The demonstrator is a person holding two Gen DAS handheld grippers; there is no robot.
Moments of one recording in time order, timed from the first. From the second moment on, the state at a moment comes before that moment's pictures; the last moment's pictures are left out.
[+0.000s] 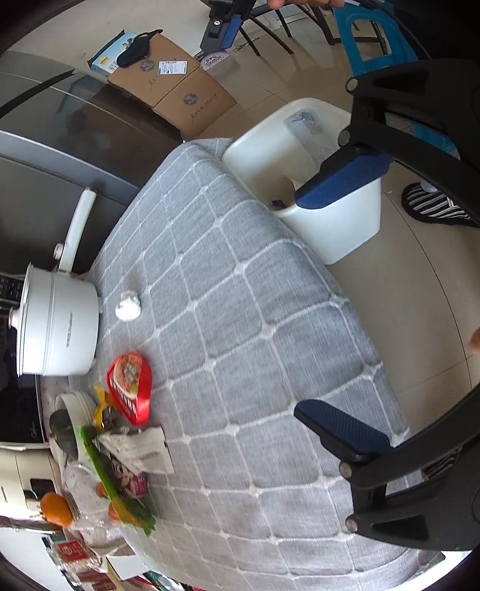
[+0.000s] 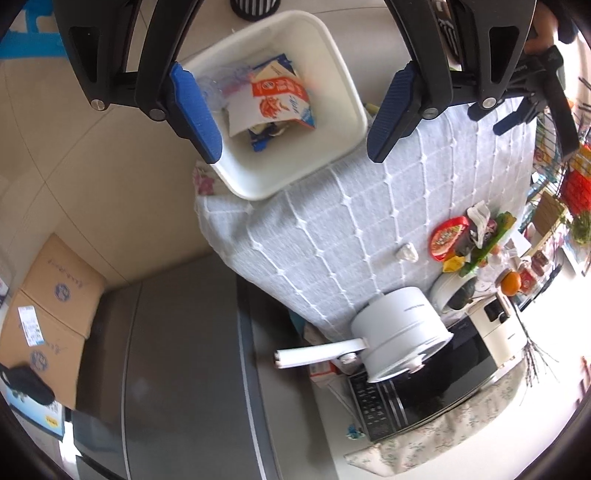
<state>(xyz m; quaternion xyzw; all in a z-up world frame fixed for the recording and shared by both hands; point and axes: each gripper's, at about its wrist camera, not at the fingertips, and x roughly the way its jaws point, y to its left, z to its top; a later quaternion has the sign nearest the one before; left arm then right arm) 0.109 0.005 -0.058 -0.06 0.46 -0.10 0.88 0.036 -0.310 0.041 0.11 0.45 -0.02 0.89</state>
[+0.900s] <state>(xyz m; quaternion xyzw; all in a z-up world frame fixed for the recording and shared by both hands) 0.166 0.156 -0.063 -0.04 0.40 0.01 0.91 0.187 -0.094 -0.027 0.03 0.45 0.08 0.89</state>
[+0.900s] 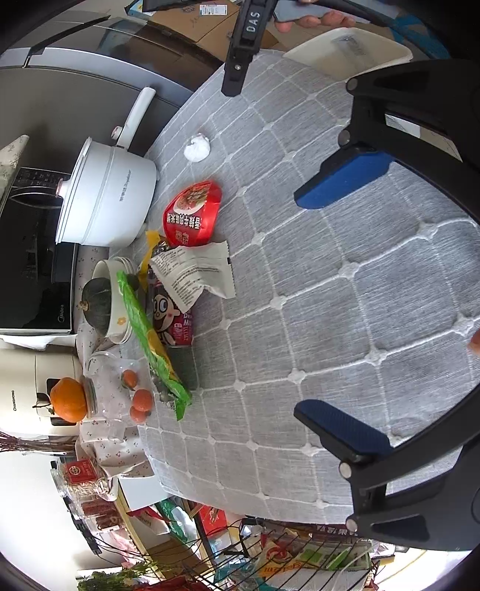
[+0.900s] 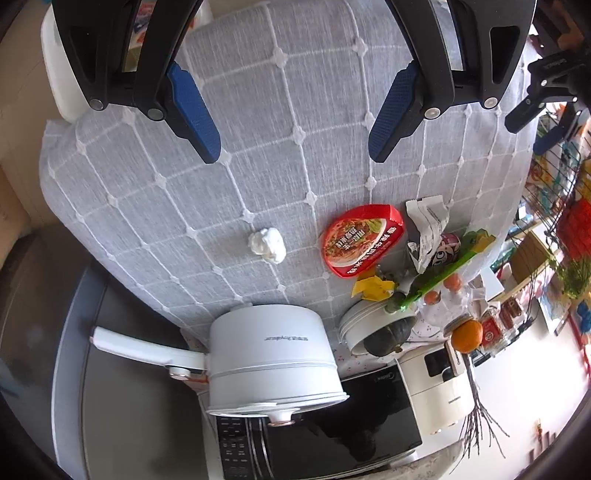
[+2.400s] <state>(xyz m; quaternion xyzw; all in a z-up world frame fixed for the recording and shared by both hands) 0.220 0.181 -0.065 -0.13 0.42 -0.03 0.90 0.245 0.021 -0.098 -0.18 0.44 0.09 0.87</state>
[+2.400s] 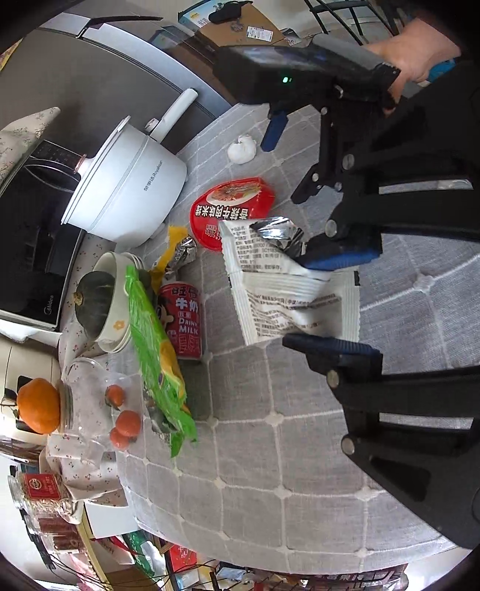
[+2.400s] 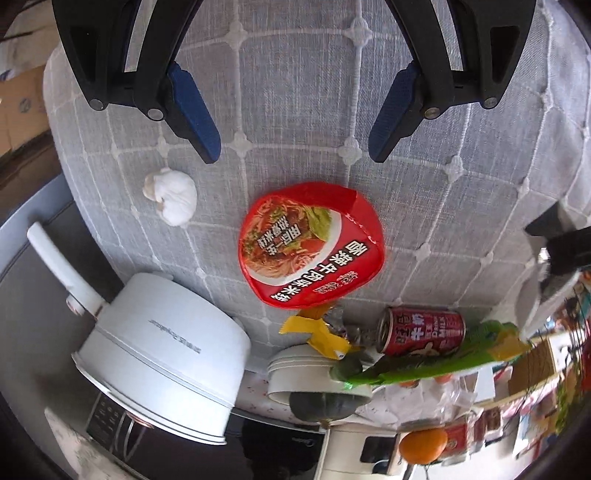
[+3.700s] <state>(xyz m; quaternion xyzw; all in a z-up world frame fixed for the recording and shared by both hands) 0.152 0.185 -0.055 -0.20 0.42 -0.05 0.88 0.185 -0.032 0.002 -0.17 0.37 0.05 0.91</state>
